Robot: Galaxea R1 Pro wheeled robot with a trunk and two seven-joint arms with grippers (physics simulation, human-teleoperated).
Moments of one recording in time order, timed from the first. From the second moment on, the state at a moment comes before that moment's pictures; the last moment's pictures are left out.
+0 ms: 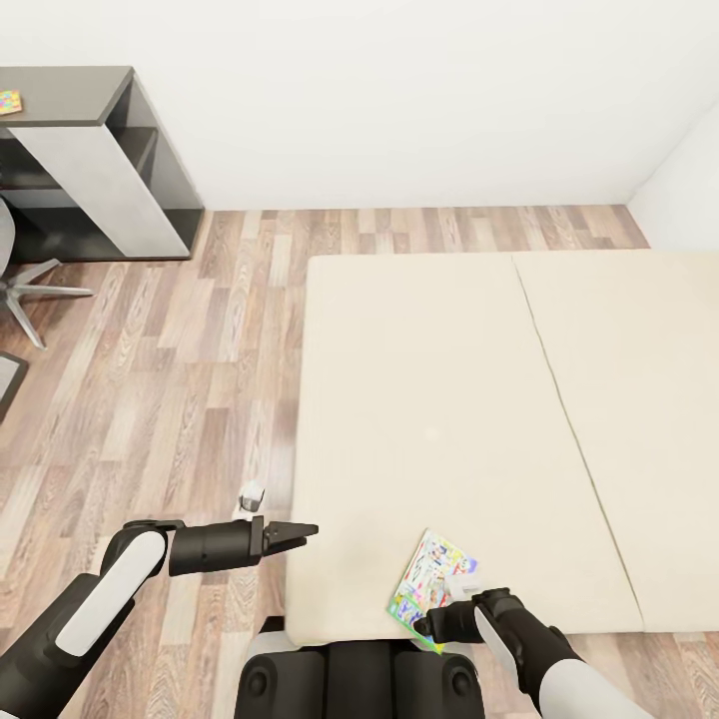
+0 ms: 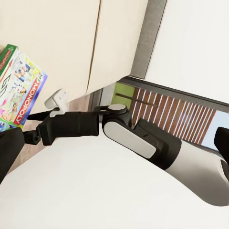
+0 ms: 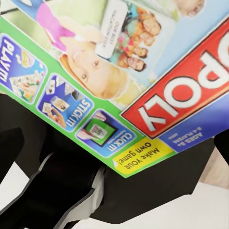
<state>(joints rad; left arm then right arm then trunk) -0.43 0.35 -0.30 -1.42 1.14 1.03 -0.51 -0.59 0.00 0.19 -0.45 -0.09 0.51 0.26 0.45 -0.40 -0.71</state>
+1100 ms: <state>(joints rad) -0.43 0.35 -0.30 -1.42 1.14 1.03 -0.51 -0.59 0.00 0.19 -0.45 -0.09 0.51 0.26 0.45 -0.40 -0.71</state>
